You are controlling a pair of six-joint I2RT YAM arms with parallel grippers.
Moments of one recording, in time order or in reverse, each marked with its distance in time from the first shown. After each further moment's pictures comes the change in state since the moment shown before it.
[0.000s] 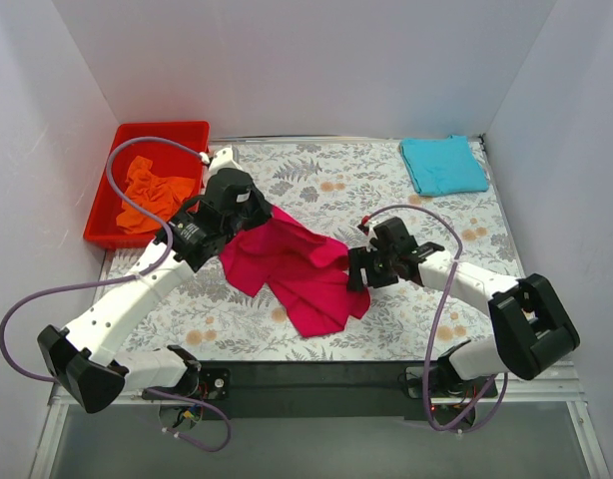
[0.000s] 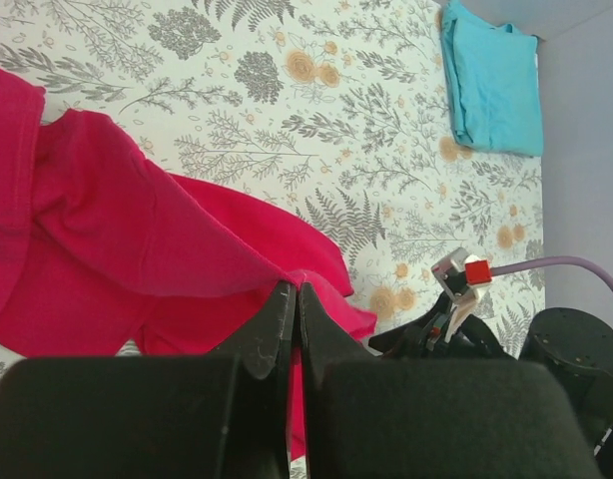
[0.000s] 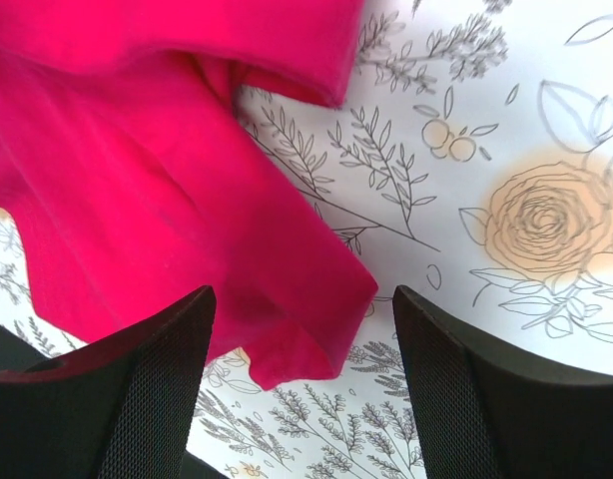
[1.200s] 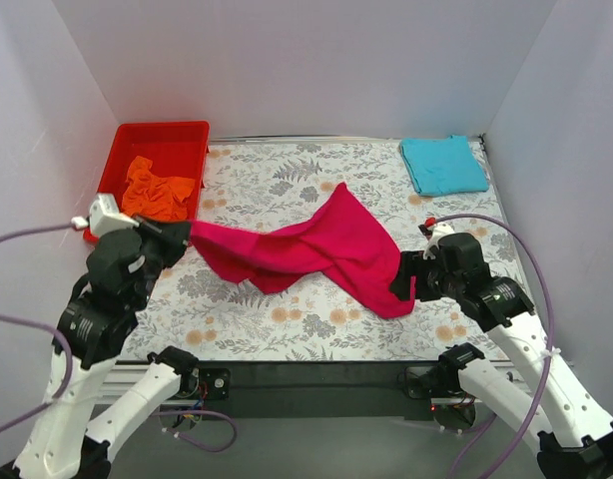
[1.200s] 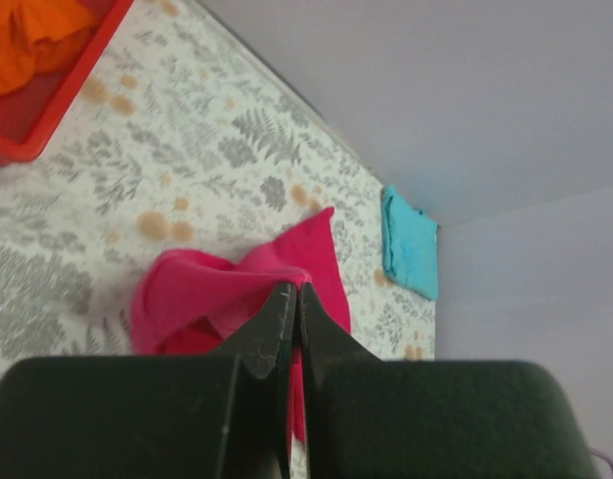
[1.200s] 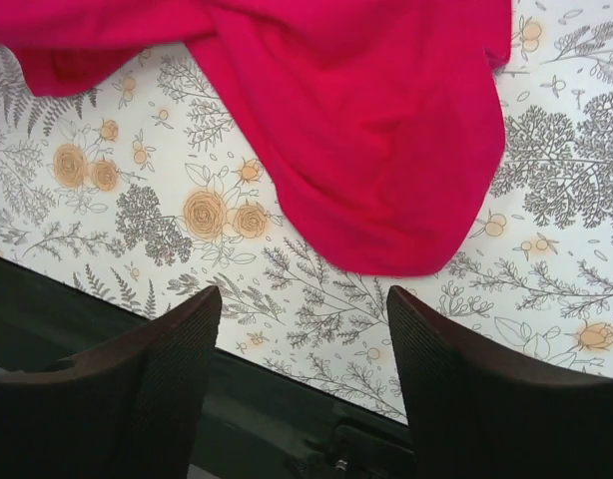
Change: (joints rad) left arm 0.232 -0.476 -0.042 -0.170 -0.057 -0.136; right arm -0.113 -0.661 0.046 -0.510 0.114 0.029
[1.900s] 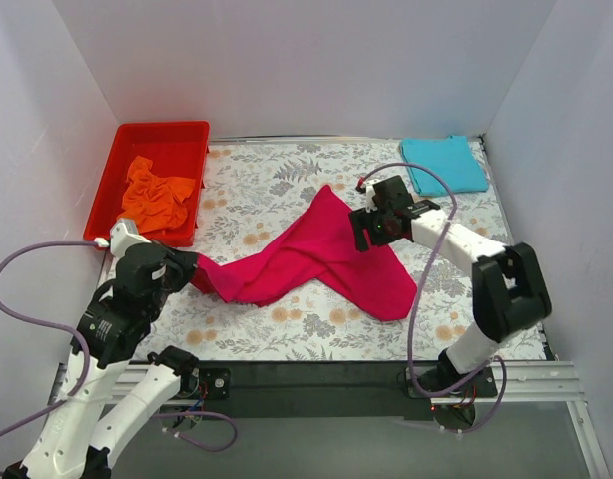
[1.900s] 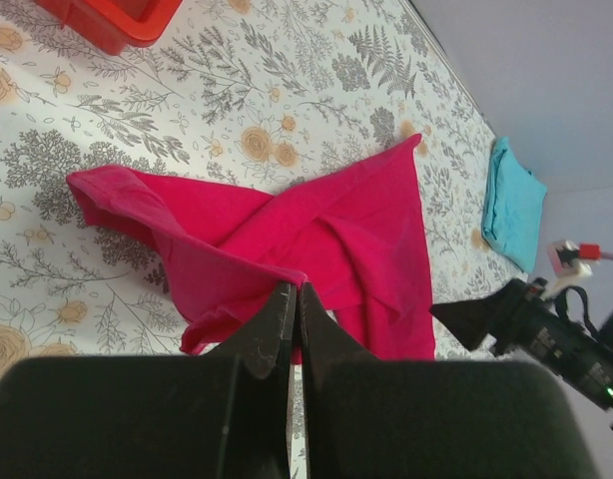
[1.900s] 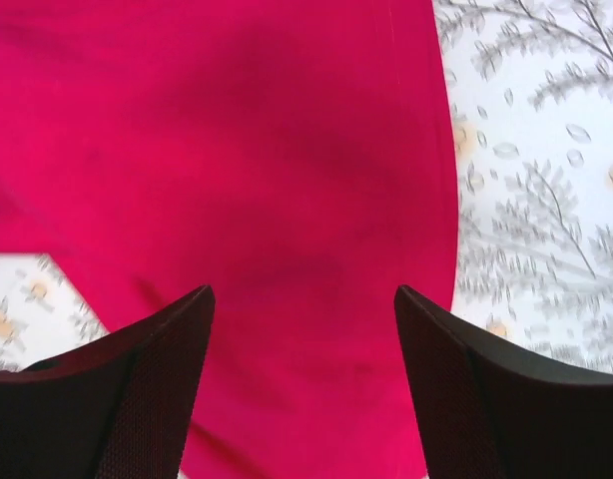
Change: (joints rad) left arm 0.000 -0.159 -0.247 -0.172 -0.004 -0.089; right arm 0.000 0.809 0.290 0.344 0.029 -0.284
